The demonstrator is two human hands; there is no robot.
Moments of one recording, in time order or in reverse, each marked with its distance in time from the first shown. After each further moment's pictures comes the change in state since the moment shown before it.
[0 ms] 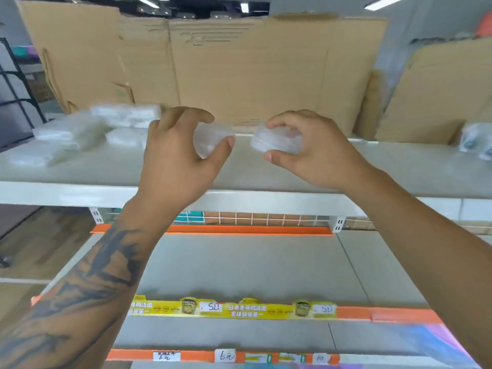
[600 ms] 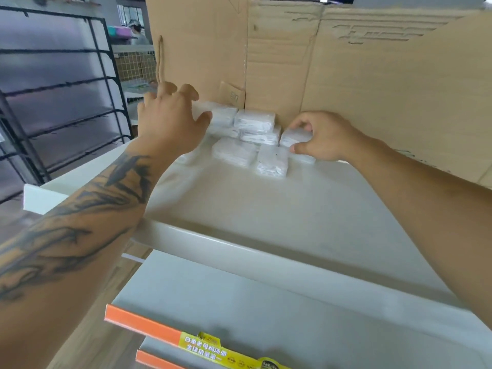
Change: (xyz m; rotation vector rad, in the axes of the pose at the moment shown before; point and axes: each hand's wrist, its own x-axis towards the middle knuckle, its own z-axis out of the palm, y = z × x) left_hand 0.136 -0.282 -0.063 0.601 -0.156 -0.352; right_hand 0.258 -0.035 0.186 -0.150 -0.268 0.072
